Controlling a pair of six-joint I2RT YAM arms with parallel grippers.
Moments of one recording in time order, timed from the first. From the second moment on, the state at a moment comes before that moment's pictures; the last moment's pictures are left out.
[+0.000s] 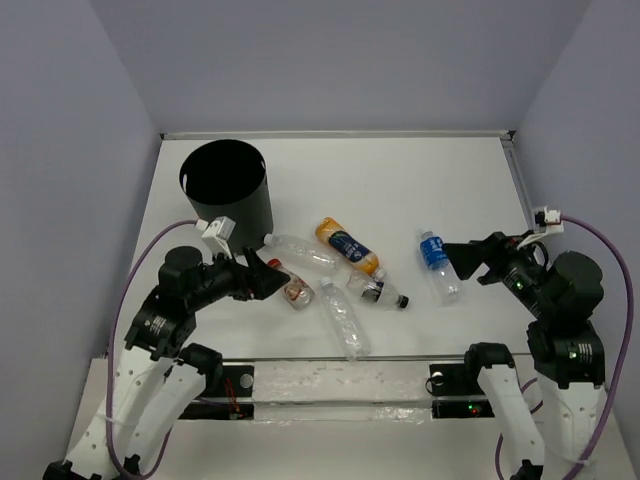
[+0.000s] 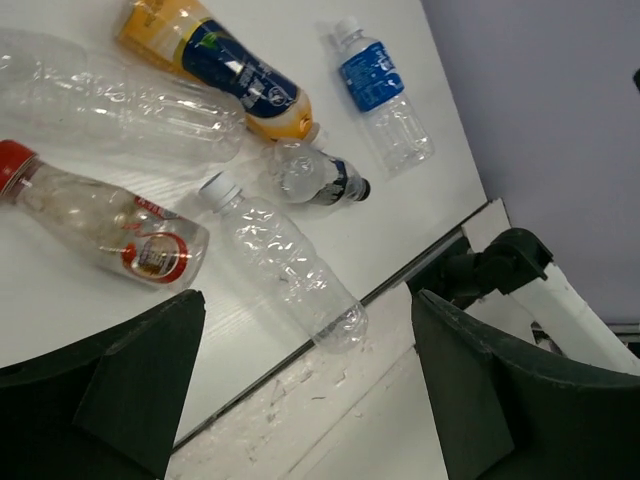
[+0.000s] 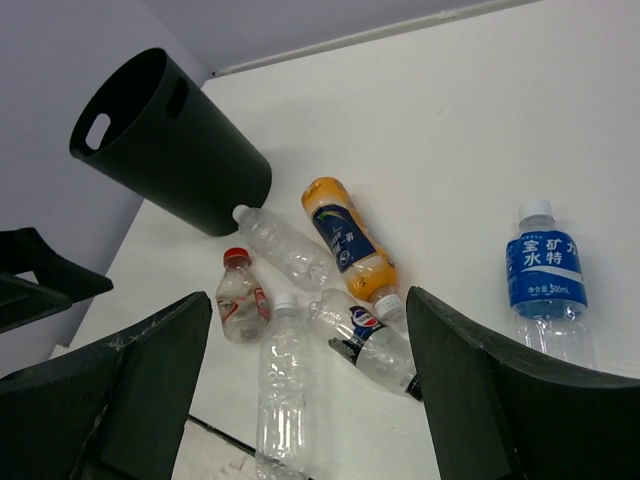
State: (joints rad) left arm -0.38 0.51 0.69 -0.56 0.47 -0.62; right arm -0.01 0.43 0.95 -0.66 -0.47 0.45
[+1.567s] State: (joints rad) left arm -0.51 1.16 0.39 -0.01 -0.15 -1.01; right arm -0.01 0.48 0.66 -0.55 -0.56 0.50
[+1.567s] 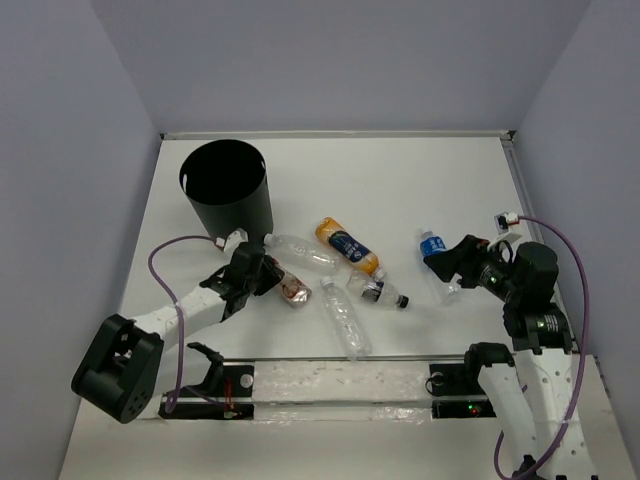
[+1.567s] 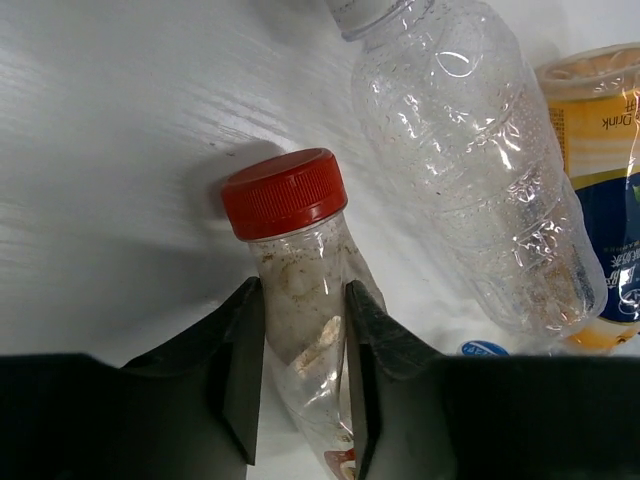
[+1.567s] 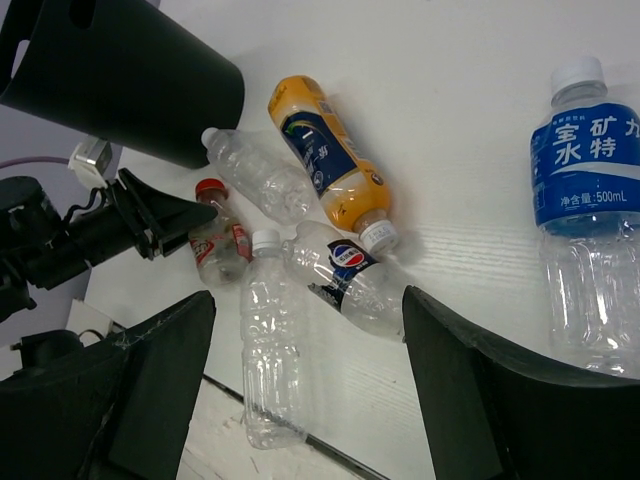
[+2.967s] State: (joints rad) left arm -0.32 1.45 1.46 -0.25 -0.90 -0.29; right arm 0.76 1.34 1.00 -0.34 -0.20 0.30
